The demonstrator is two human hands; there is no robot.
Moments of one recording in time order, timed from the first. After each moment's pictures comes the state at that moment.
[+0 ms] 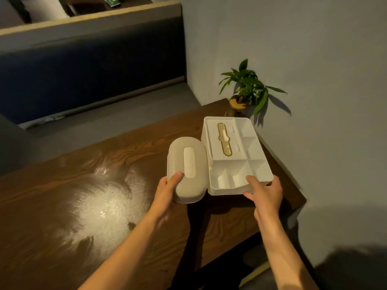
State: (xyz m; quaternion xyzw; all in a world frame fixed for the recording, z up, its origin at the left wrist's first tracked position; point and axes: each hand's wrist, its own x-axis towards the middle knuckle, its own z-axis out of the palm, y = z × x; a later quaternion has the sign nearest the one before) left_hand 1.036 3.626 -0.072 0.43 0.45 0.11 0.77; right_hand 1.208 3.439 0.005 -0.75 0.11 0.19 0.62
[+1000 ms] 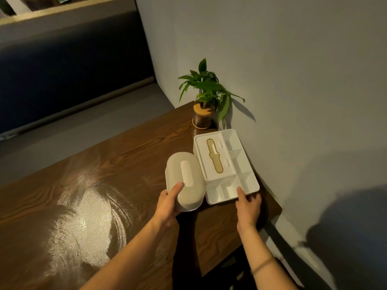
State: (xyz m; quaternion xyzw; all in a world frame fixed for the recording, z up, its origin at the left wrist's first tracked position) left_hand 1.176 3.586 -0.117 0.38 0.49 0.03 0.79; right_hand 1.303 3.405 -0.110 -0.71 0.24 0.21 0.63
